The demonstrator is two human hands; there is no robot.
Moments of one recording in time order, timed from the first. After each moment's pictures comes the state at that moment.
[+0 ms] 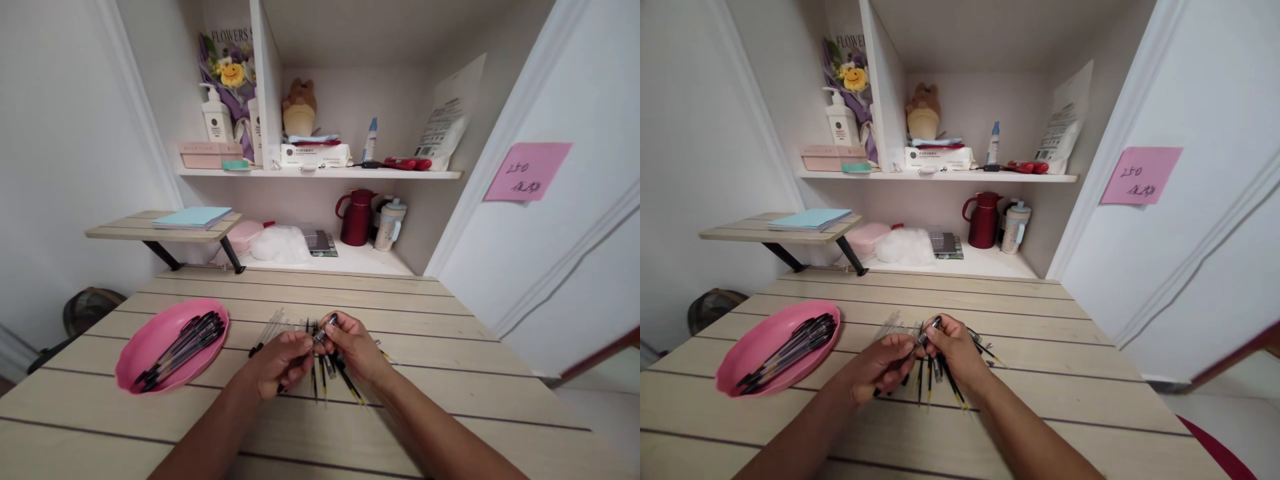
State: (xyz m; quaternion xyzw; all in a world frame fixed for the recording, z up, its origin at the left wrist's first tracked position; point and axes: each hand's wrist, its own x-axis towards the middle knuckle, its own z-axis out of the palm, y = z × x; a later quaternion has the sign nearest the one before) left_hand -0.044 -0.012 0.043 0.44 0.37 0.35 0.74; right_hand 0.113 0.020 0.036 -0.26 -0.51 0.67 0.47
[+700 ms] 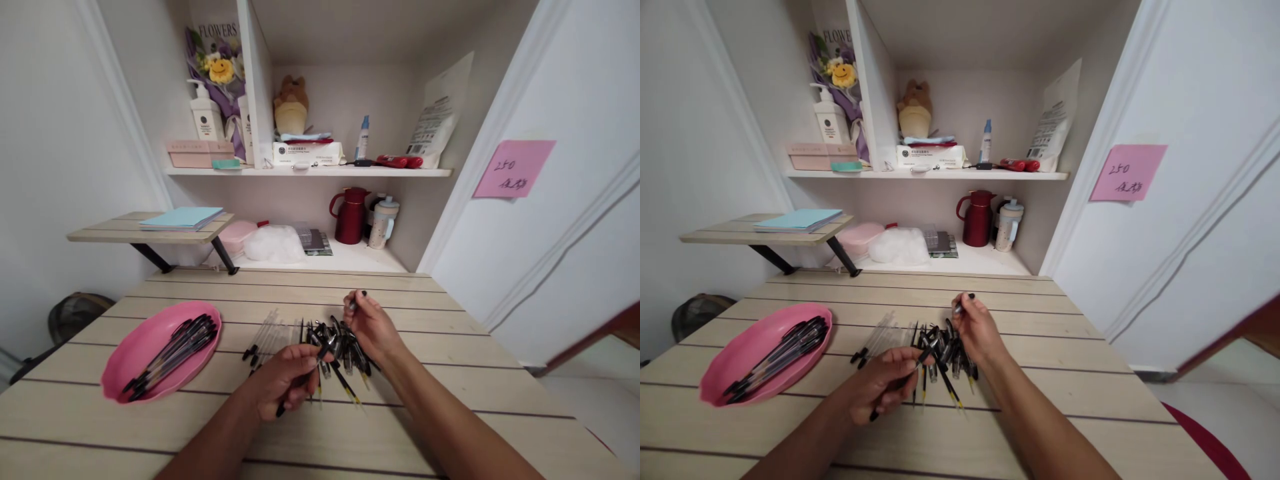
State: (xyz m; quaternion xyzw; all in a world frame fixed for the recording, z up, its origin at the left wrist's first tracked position) left_hand -0.032 -0.023 0.036 0.41 0.35 0.33 0.78; right_hand 0.145 0.050 0.040 -0.29 -0.42 0.62 0.59
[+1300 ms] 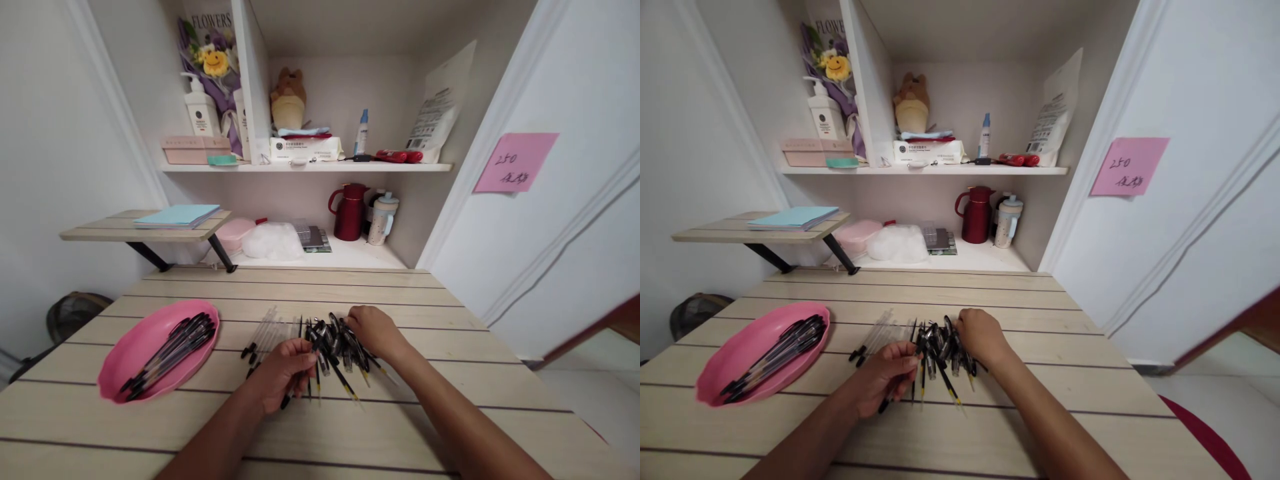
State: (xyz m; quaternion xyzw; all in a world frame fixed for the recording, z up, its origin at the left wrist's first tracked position) left_hand -0.029 -0.015 0.016 0.40 0.43 0.37 0.72; right_hand 0.169 0.056 0.043 -0.61 -0.78 0.09 0.10
